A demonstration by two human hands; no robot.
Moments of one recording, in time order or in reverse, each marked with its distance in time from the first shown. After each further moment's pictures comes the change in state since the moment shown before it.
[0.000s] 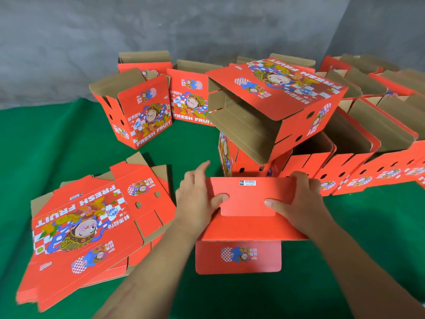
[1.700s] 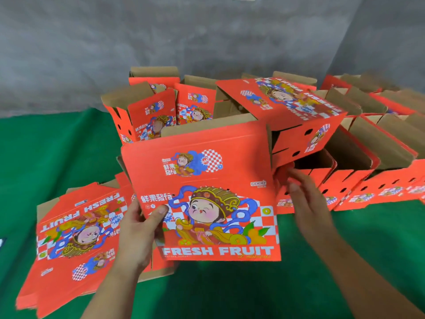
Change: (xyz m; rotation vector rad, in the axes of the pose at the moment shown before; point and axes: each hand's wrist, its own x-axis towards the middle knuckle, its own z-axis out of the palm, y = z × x) left_hand -0.054 -0.066 -0.065 -0.975 0.265 -0.254; right_hand 0.014 -0.010 -0.013 0.234 0.214 -0.568
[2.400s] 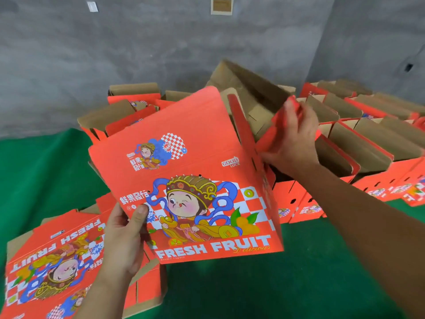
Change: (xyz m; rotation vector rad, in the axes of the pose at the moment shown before) left_hand 0.045 0.015 0.033 -0.213 -0.031 0.079; right_hand 0.161 0.011 -0.031 -0.416 0.412 -0.228
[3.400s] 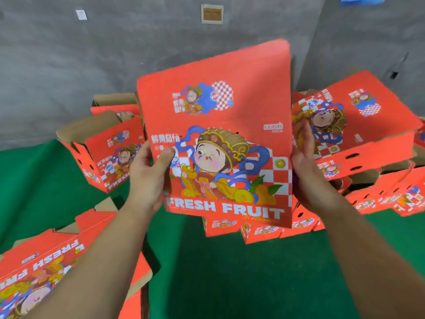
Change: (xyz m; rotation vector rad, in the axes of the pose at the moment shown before) left_hand 0.109 0.025 0.148 -0.072 -0.230 0.116; right_hand -0.010 0.009 -0.065 1.064 -0.363 0.569
